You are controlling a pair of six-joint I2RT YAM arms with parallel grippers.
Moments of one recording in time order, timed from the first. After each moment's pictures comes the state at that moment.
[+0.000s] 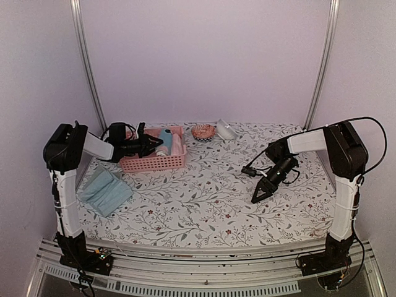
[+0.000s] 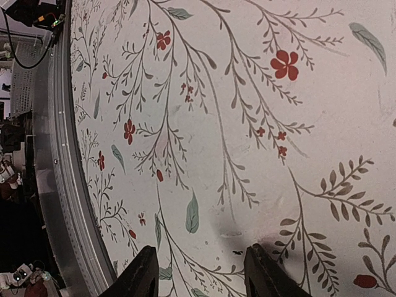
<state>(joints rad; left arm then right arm) -0.16 2.16 1.20 0.60 0.89 -0.87 0.35 2.06 1.30 -0.99 -0.74 -0.70</state>
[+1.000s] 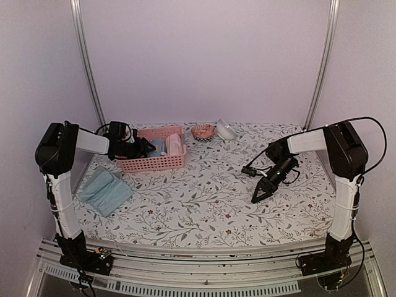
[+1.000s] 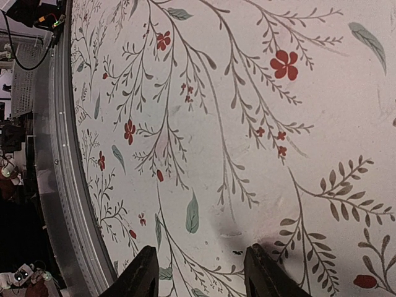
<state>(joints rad) -0.16 2.05 1.22 0.11 0.48 -0.65 0.35 2.06 1.30 -0.99 -0.74 -0.70</state>
